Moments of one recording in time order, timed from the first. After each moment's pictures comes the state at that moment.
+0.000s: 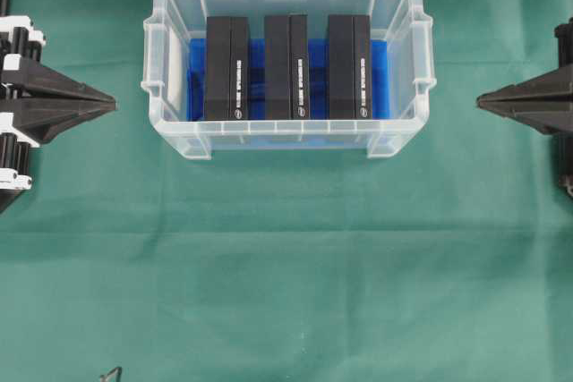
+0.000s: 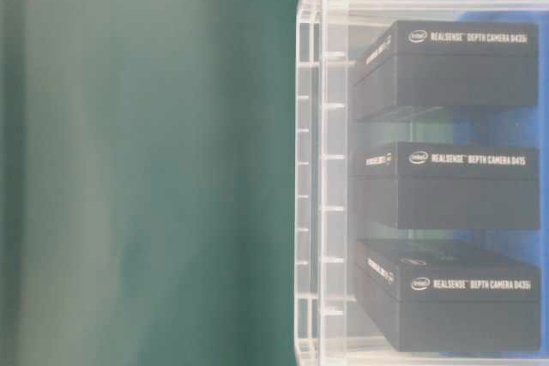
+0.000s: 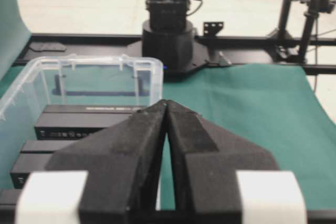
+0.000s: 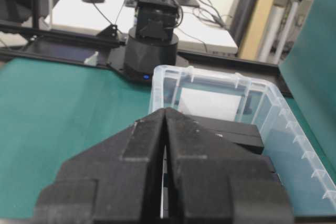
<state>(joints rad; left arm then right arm) 0.00 -0.96 1.17 0.00 -0.29 0.00 0.00 -0.96 1.17 0.00 -0.29 0.00</state>
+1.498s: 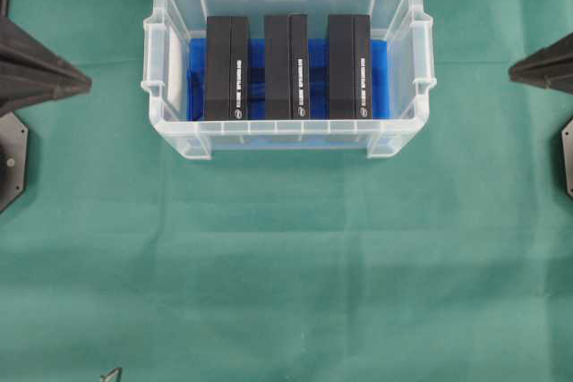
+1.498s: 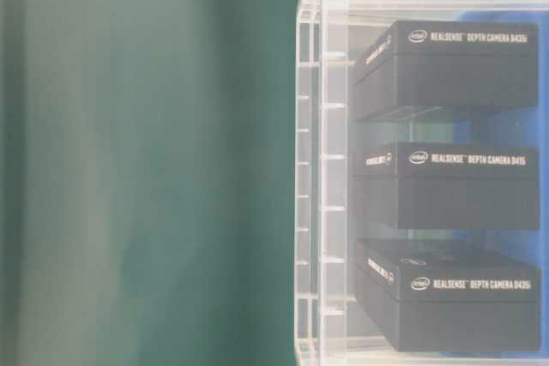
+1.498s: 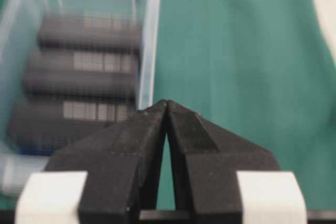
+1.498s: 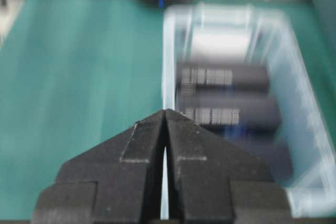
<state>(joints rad) -0.01 -0.85 0.59 0.02 0.75 -0.11 0.00 -0.89 0.61 0.00 0.67 0.12</state>
